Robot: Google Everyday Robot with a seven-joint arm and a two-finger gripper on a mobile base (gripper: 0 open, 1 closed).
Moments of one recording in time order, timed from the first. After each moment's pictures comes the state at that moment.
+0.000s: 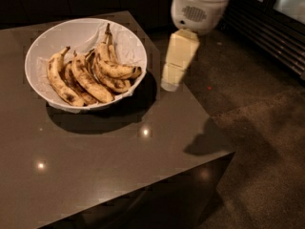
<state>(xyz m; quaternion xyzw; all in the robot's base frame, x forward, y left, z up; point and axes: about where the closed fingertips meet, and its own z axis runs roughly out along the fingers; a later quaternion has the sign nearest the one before) 0.514 -0.075 0.985 -0.57 0.81 -0.03 0.13</state>
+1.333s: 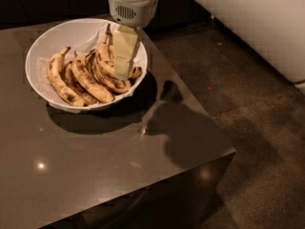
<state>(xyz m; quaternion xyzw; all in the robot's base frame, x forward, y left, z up) 0.568 0.027 0.982 -0.59 0.79 -0.09 0.15</state>
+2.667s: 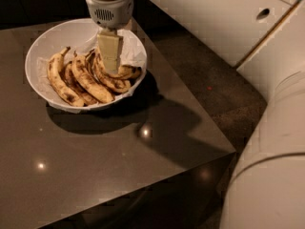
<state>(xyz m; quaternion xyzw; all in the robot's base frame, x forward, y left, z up) 0.594 0.069 0.963 -0.63 0.76 -0.09 0.12</state>
